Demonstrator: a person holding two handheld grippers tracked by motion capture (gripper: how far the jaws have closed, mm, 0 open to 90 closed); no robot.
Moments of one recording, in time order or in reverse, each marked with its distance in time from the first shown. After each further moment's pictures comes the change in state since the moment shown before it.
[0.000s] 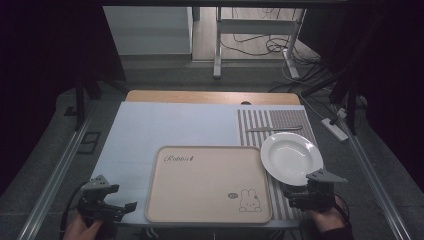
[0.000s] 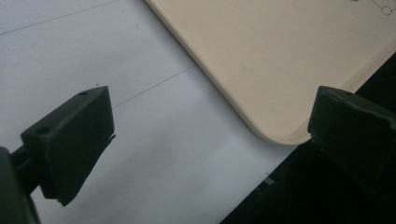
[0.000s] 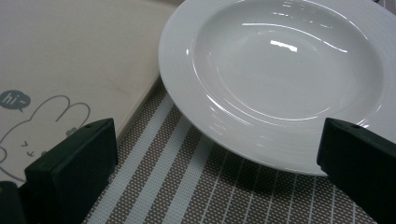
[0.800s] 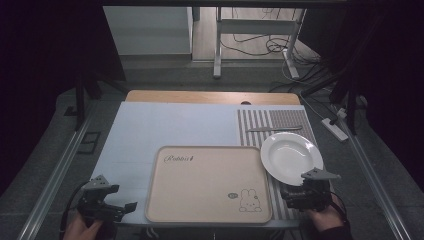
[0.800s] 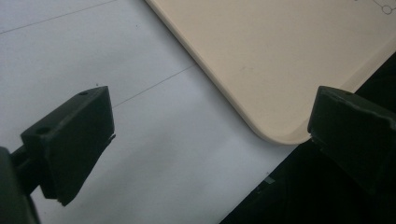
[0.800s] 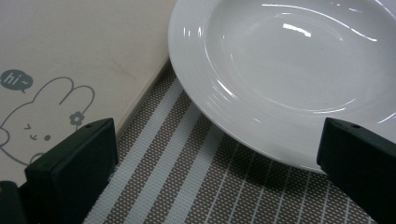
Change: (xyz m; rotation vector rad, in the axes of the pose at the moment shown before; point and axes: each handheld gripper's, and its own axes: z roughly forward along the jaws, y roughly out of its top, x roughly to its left) left arm 0.000 0.000 0.000 0.004 0.000 0.002; right arm 0.002 0.003 0.007 0.073 0.036 -0.025
